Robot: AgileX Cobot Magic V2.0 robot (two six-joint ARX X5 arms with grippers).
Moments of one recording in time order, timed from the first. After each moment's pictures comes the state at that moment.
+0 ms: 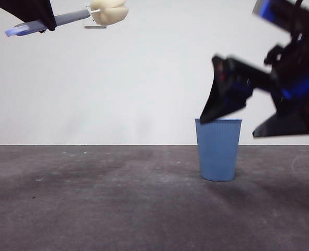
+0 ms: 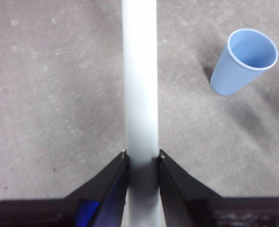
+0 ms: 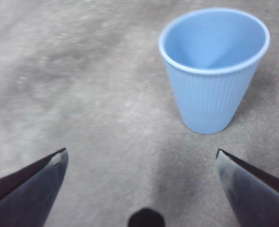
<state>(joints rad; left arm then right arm) -0.47 1.12 1.17 -0.79 0.00 -0.09 0.61 1.15 0.39 0.28 0.06 0.21</state>
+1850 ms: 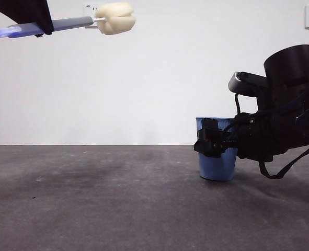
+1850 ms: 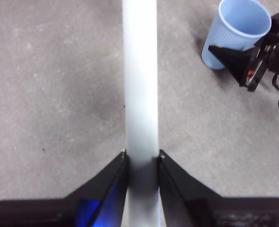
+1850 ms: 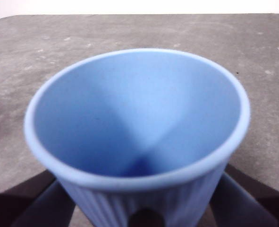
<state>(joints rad) -0.51 1.12 1.17 -0.87 0.01 -0.09 0.42 1.90 0.53 1.14 -0.02 0.06</state>
